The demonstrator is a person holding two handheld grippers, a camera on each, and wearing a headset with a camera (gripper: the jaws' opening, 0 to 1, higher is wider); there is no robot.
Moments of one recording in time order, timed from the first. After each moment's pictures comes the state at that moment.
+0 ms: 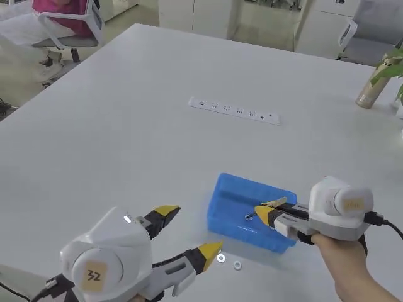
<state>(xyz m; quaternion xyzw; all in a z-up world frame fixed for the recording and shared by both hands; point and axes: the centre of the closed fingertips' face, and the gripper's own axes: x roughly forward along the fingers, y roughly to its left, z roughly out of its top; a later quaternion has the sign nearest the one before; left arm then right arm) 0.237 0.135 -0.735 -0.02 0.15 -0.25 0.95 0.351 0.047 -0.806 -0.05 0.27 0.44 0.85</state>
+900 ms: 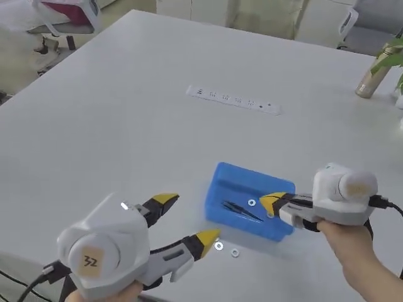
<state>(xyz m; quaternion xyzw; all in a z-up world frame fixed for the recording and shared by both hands) 0.236 0.135 -0.734 -0.03 0.15 -0.25 0.95 0.340 0.037 -0.814 -0.12 0.32 0.47 0.81</state>
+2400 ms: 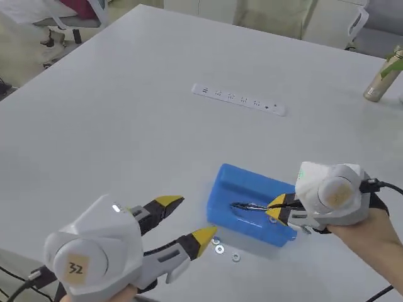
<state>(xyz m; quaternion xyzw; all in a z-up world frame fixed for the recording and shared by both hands) 0.237 0.137 -0.725 -0.05 0.14 -0.26 0.95 0.320 0.026 -0.796 -0.37 0.28 0.55 0.70</state>
